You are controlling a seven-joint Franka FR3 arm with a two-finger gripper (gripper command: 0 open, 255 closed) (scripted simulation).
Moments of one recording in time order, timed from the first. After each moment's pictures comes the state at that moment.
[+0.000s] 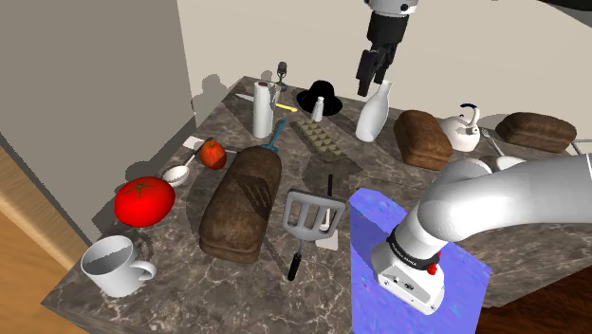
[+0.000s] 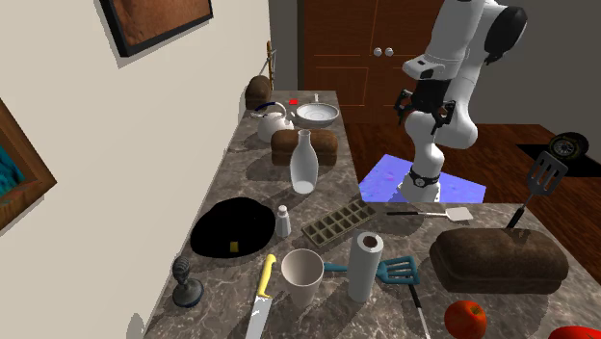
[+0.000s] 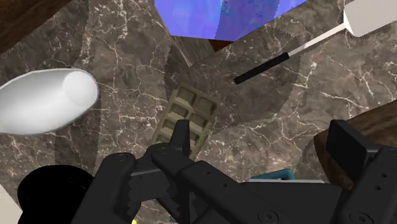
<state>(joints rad) -0.01 -0.75 0.00 -2.27 -0.10 1.46 -0.13</state>
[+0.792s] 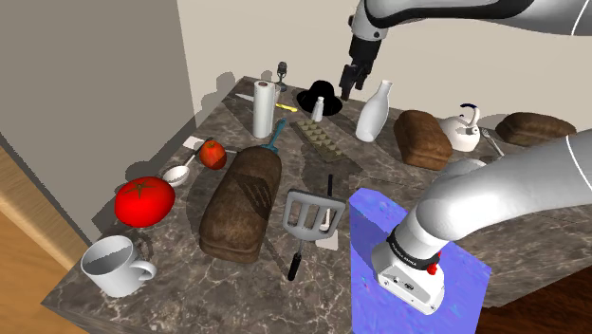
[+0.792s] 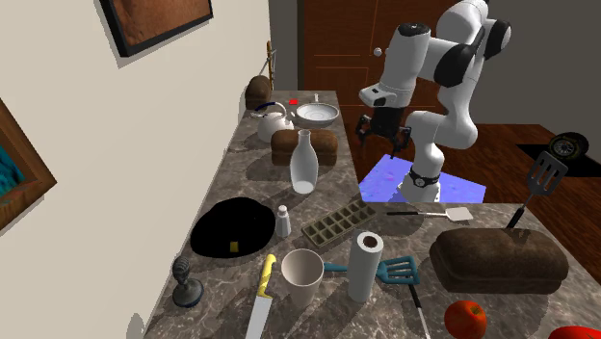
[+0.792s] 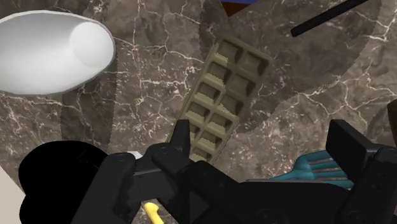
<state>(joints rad) -0.05 -0.55 -0.14 -2.32 -0.16 1.79 -0.25</state>
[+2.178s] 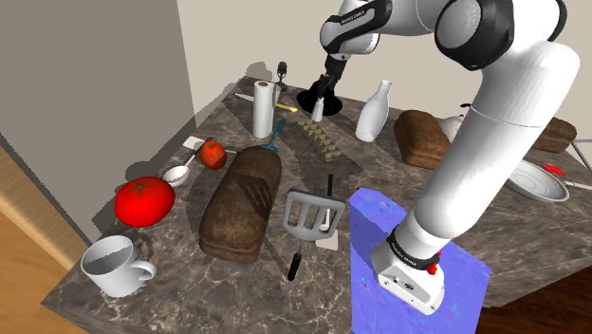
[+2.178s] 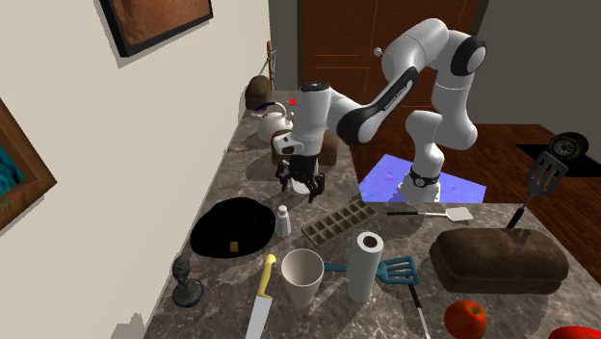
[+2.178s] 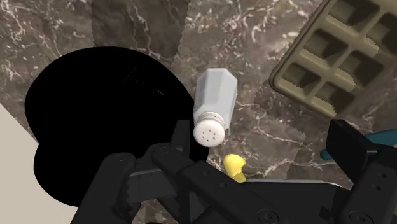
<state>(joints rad) -0.10 0.15 -0.34 -1.95 0.06 2.25 -0.61</state>
